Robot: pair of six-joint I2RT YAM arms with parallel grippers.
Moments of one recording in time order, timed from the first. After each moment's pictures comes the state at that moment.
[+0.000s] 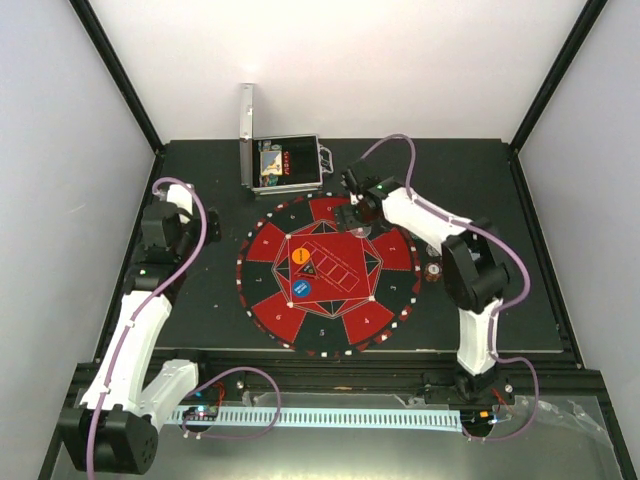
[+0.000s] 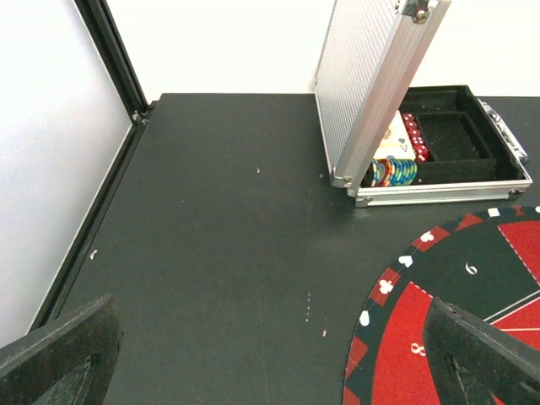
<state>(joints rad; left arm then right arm) -0.03 0.88 0.78 -0.34 -0.11 -0.04 0.56 2.01 1.57 -0.70 0.08 0.25</state>
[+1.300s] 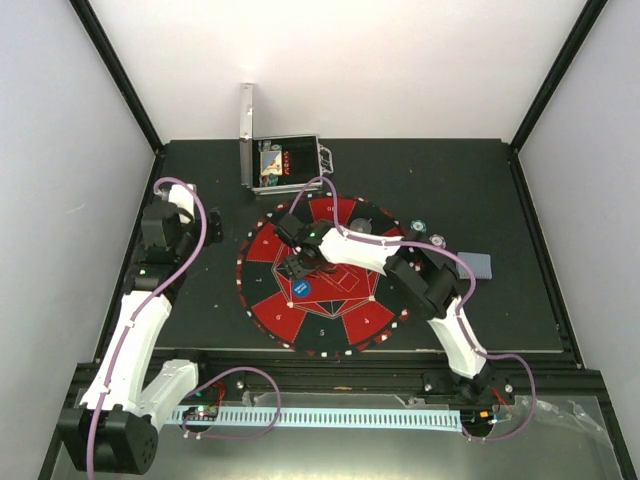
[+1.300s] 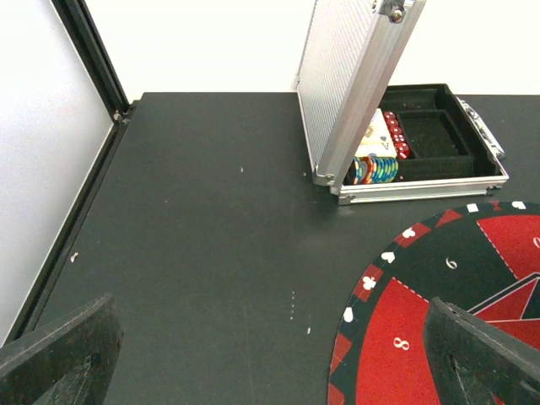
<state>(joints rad) -0.03 0.88 0.79 -0.35 -0.07 -0.04 0.93 2.19 1.63 -0.67 0.13 0.34</state>
